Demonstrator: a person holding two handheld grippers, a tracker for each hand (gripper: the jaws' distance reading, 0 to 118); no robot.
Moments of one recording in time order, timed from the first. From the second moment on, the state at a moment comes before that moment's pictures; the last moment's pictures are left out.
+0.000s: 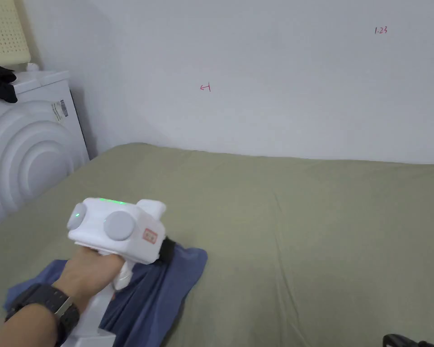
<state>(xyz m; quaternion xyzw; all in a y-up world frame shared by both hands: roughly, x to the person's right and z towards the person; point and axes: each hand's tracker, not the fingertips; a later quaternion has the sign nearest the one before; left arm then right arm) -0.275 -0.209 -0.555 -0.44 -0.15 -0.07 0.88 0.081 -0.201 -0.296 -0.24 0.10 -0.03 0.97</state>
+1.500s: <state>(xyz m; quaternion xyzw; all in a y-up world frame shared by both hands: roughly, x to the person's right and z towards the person) -0.118 -0.124 -0.386 -0.18 -0.16 -0.05 0.97 0.220 -0.184 -0.213 -0.21 -0.07 -0.07 0.97</state>
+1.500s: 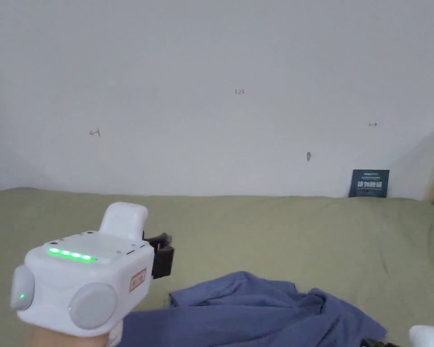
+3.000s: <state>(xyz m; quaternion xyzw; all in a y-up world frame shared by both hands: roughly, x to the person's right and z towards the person) -0.163 -0.312 -0.548 -0.43 -0.12 0.00 0.89 0.280 -0.232 -0.291 -0.29 -0.10 -0.05 0.95</state>
